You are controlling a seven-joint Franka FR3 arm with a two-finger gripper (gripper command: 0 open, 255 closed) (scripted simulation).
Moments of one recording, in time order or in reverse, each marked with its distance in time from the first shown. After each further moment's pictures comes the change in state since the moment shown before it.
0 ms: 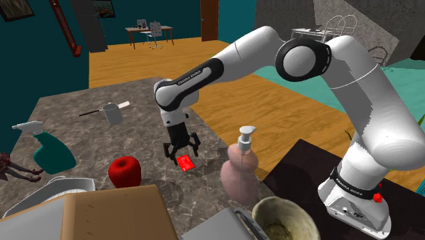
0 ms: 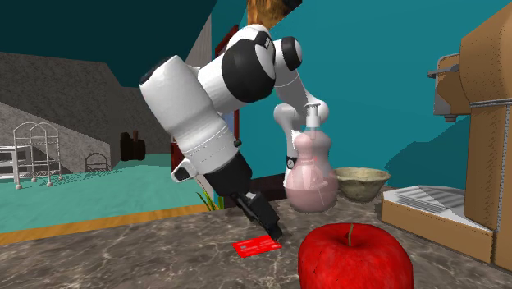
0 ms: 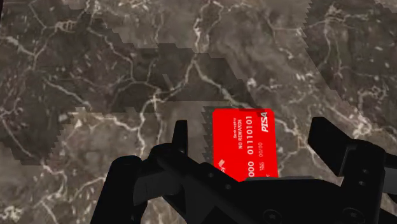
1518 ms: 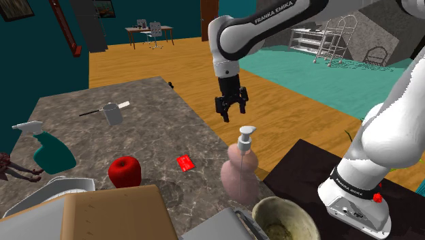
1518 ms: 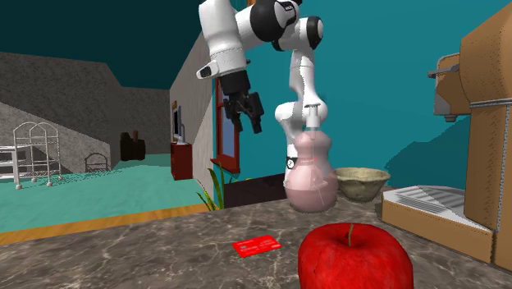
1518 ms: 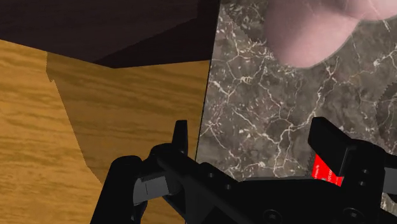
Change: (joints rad) arm -0.162 -0.882 -0.049 -0.751 -0.054 0.045 -0.306
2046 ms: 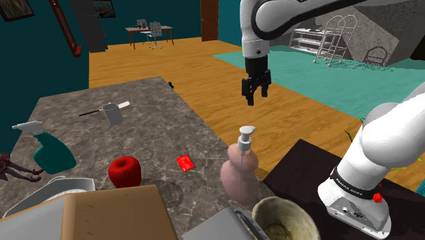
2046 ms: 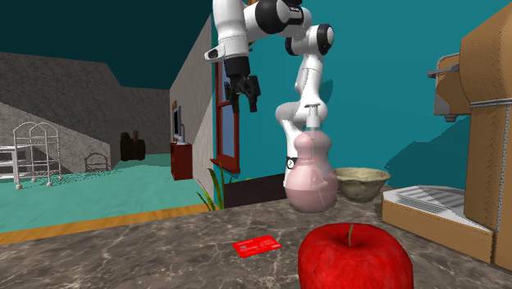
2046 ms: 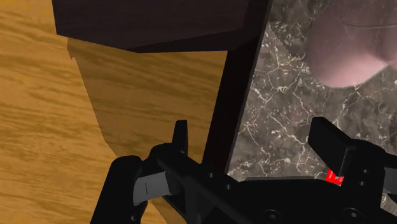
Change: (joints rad) arm -0.040 -0.309 -0.077 -0.157 -0.055 -0.065 -0.161
